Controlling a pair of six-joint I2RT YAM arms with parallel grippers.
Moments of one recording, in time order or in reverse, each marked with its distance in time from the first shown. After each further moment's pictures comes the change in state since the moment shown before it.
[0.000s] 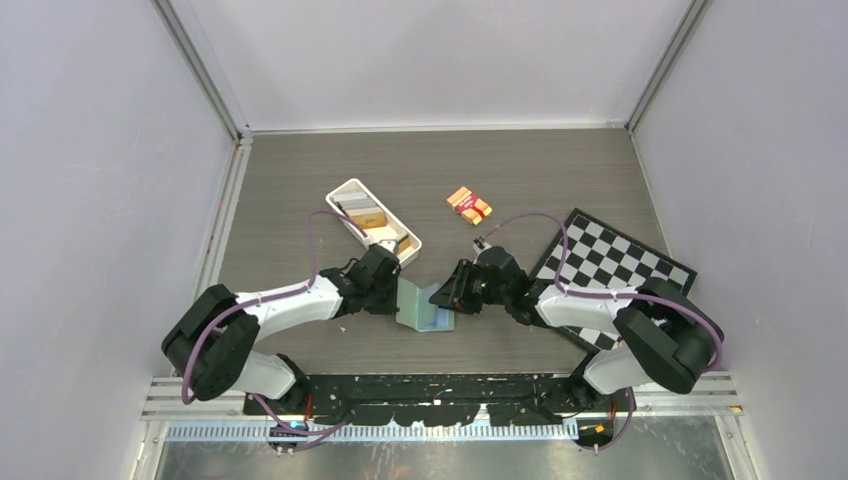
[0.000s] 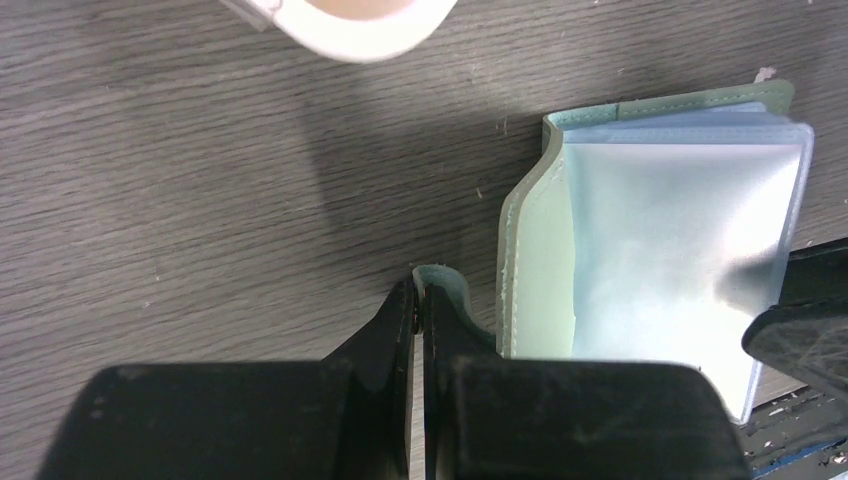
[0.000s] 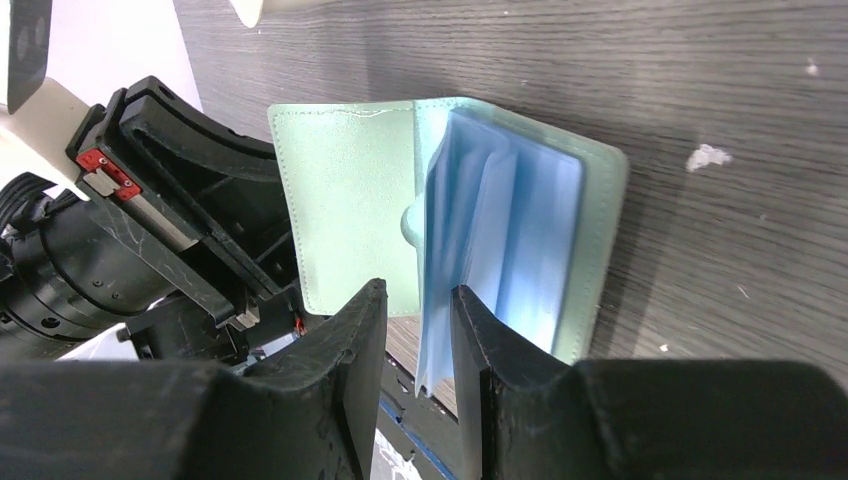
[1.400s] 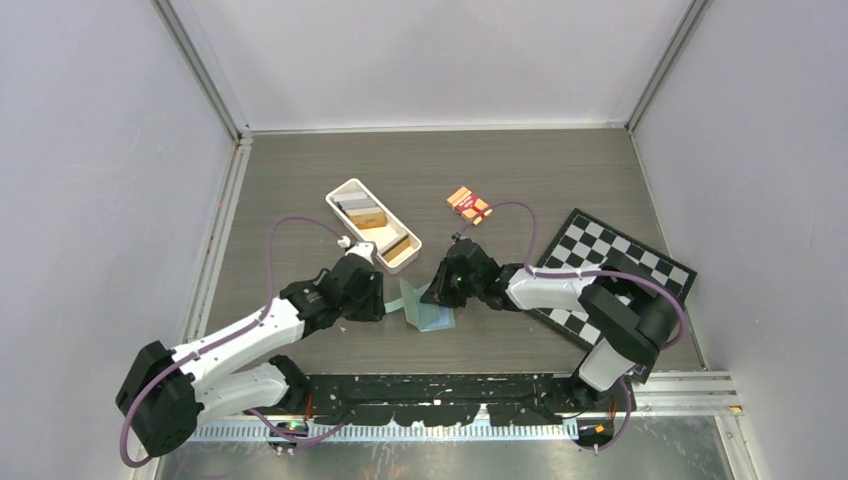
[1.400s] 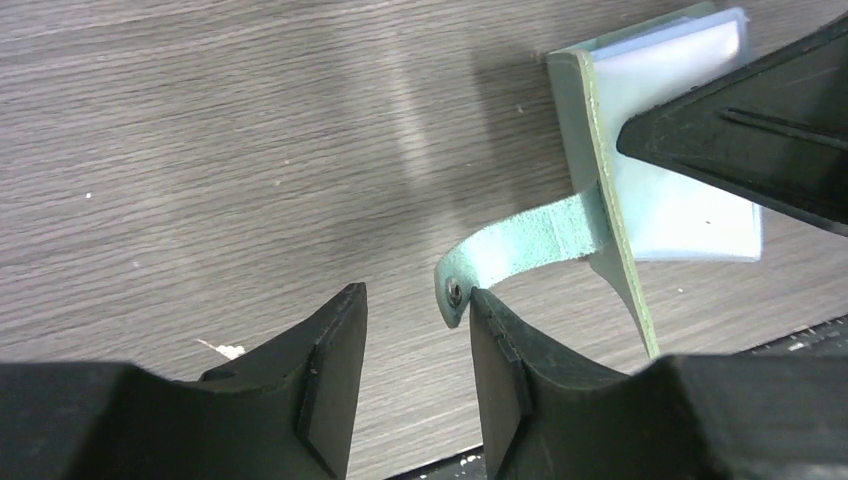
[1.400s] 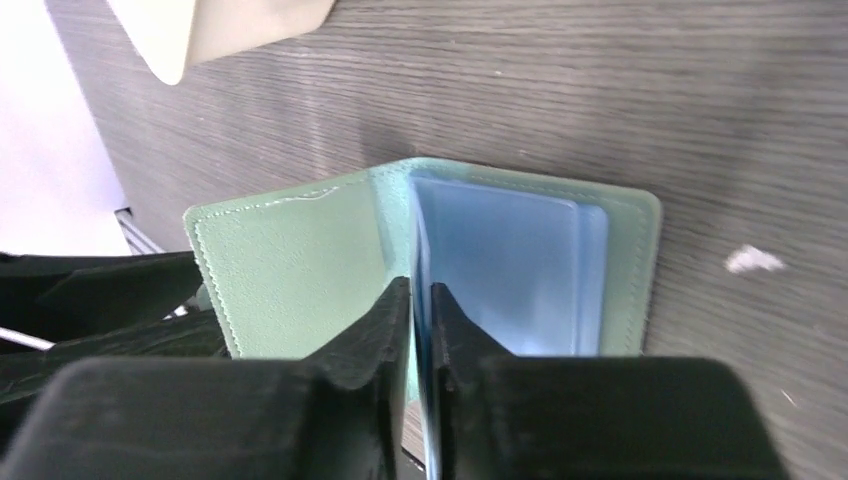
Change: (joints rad) left arm 0.000 -0.353 -0.057 -0.220 -0.095 0.054; right arm 0.068 0.224 0.215 -0.121 0.092 -0.055
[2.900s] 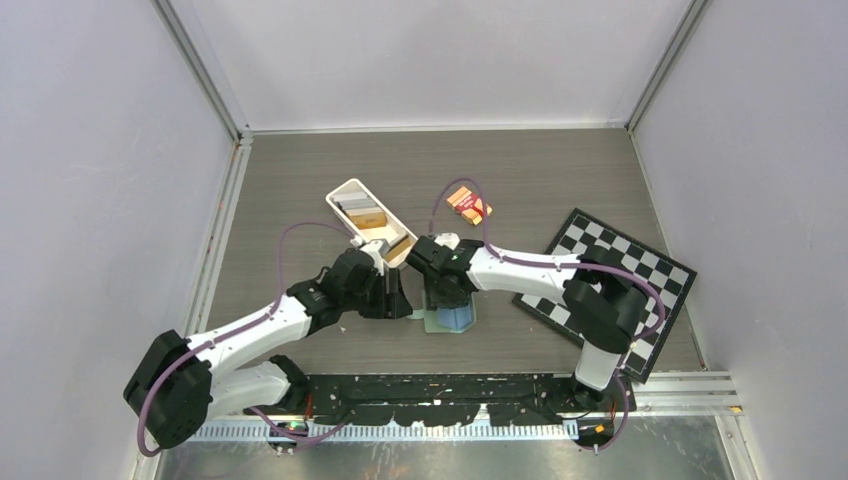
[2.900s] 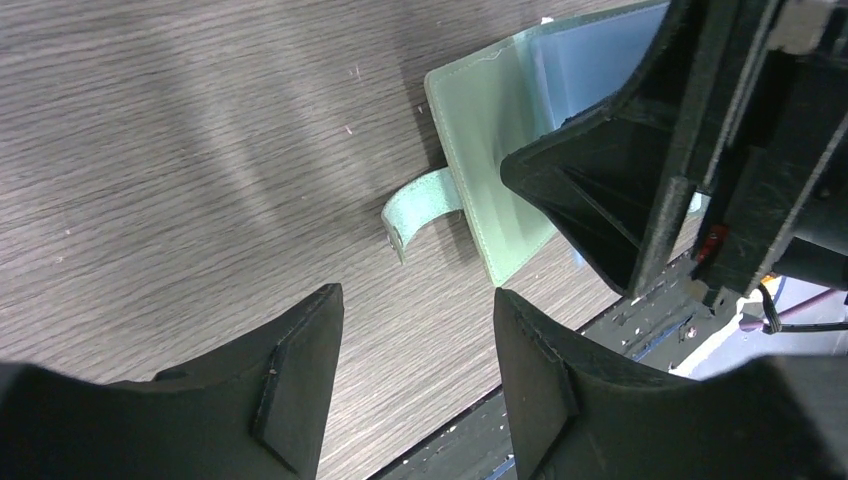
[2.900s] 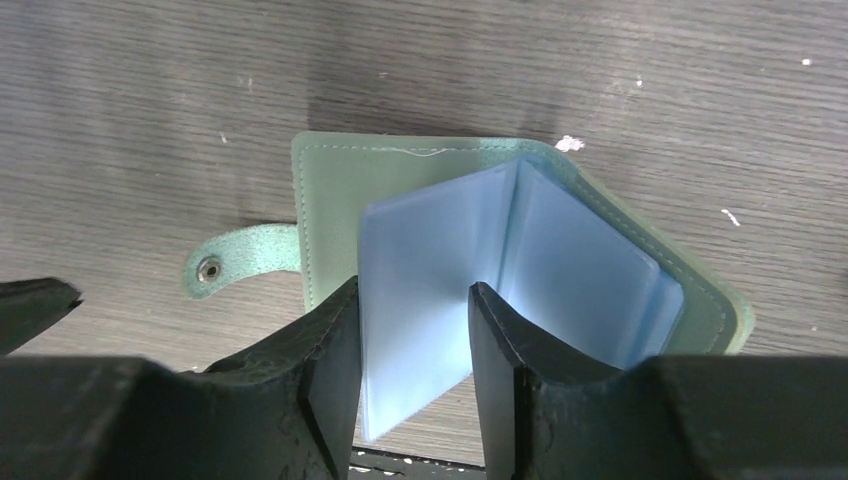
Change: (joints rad) left arm 0.048 0.059 -0.042 0.246 0.303 -0.056; right arm 0.144 0.148 0.475 -0.859 0.353 -0.230
